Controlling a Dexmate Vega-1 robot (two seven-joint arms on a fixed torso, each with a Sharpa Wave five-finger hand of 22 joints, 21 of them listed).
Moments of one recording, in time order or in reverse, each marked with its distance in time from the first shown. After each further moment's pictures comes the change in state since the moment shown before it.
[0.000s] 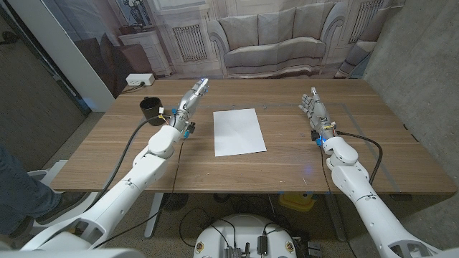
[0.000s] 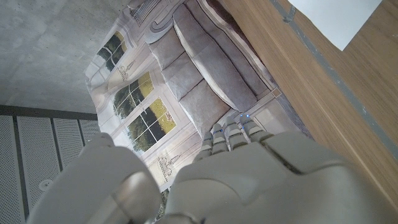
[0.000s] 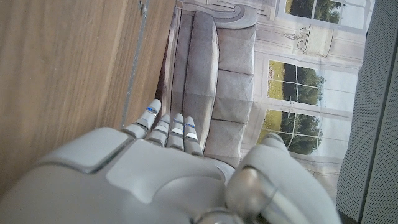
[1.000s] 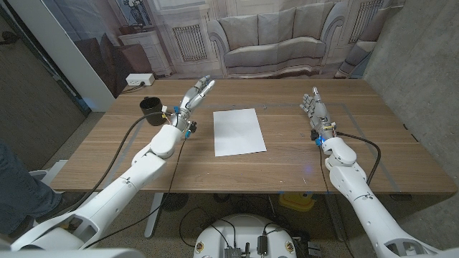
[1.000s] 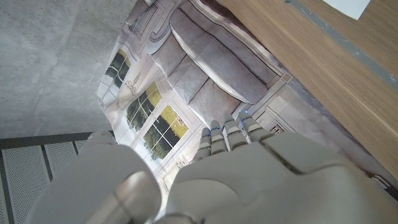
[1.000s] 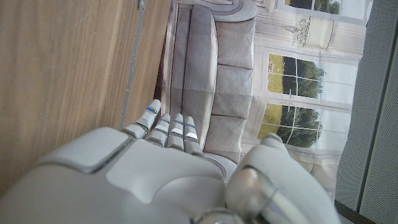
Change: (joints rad) left arm -0.020 0.057 0.065 -0.020 0.140 -0.049 0.137; left_hand 0.025 0.004 -0.004 -0.012 0.004 0.068 -0.010 0.008 0.000 0.068 -0.021 0.006 0.005 0.058 -0.017 0.008 0.000 0.051 0.001 -0.007 0.000; right arm 0.013 0.022 0.006 0.038 0.007 0.034 0.000; right_hand -0.004 0.004 0.000 0.000 0.000 0.004 0.004 0.000 0.000 0.000 0.000 0.000 0.000 0.014 0.003 0.007 0.000 0.002 -0.002 -0.015 0.000
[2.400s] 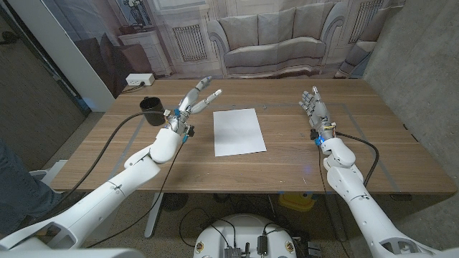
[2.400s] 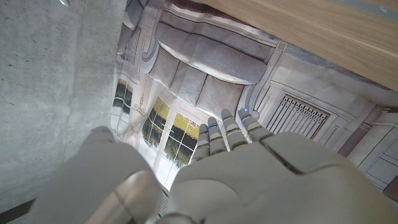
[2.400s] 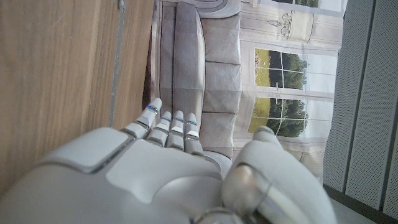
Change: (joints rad) left arm 0.060 0.130 0.046 -0.183 0.282 0.137 0.224; left_hand 0.032 0.008 -0.004 -0.013 0.008 0.056 -0.017 0.000 0.000 0.048 -0.023 0.000 0.000 0.050 -0.007 0.000 0.000 0.028 0.003 -0.016 0.000; right arm 0.011 0.038 0.014 0.043 0.040 0.083 0.055; right_hand 0.069 0.044 0.027 -0.041 0.000 0.057 -0.014 0.007 0.000 0.052 0.005 0.016 0.000 0.038 -0.012 0.002 0.000 0.041 -0.001 -0.025 0.000
